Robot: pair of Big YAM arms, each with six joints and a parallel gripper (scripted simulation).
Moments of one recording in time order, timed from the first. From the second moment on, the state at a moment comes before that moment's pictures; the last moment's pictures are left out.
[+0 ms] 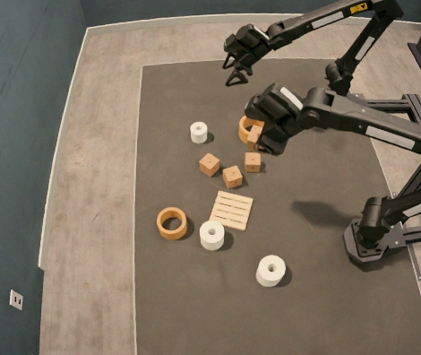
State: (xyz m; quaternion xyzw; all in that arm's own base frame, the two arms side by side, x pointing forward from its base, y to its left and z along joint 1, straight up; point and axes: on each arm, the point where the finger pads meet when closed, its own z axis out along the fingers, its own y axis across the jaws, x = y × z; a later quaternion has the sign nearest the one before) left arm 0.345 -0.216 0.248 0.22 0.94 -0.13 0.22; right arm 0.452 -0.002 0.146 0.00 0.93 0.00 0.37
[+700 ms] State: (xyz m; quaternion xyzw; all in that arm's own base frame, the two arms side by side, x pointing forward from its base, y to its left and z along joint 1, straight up) left arm 0.346 -0.212 0.248 -0.05 0.85 -0.50 0.17; right arm 0.452 -0.002 0.146 0.00 0.93 0.00 0.37
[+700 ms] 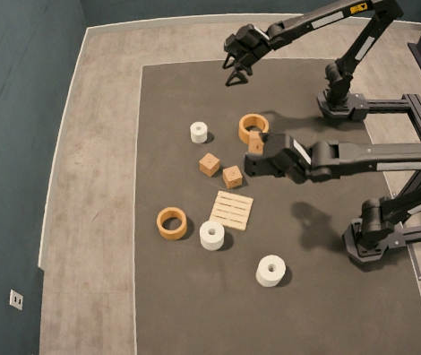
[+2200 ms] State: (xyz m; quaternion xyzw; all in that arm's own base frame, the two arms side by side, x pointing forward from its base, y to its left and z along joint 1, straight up) left arm 0.350 -0.211 0.258 -0.11 0.80 -0.56 0.18; right arm 0.478 0.036 0.162 0.07 0.90 0.08 0.42
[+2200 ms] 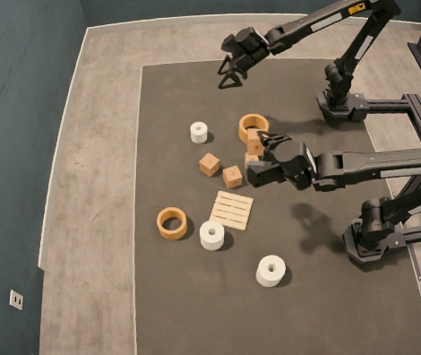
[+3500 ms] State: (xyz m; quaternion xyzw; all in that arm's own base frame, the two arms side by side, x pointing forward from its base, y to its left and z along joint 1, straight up) left arm 0.350 -0.211 0.258 -0.11 0.80 -0.56 0.18; right arm 0.436 0.307 0.222 0.28 0.60 0.69 0.30
